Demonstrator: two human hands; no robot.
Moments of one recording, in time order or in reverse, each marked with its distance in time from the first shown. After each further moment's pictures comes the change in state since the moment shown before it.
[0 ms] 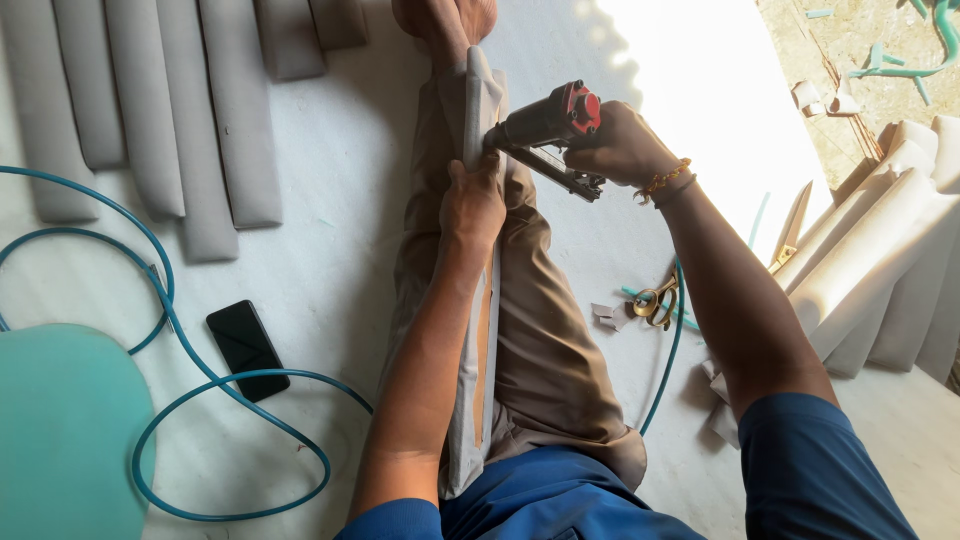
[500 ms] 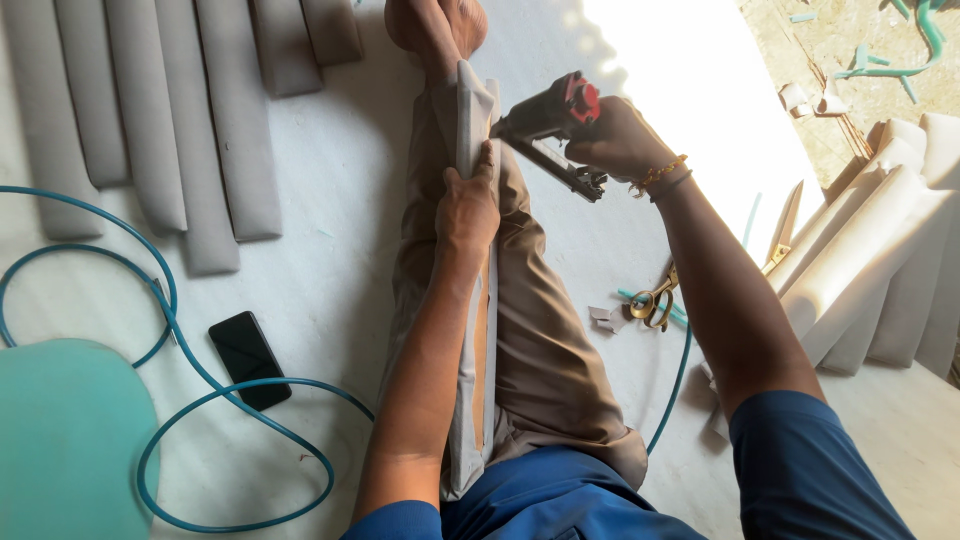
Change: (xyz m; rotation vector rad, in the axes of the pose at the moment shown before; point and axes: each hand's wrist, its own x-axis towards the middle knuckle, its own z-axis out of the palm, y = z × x) left_hand -0.001 0.021 -0.035 0.010 -0.100 -0.075; right_hand 0.008 0.017 -0.010 0.024 0.076 -0.052
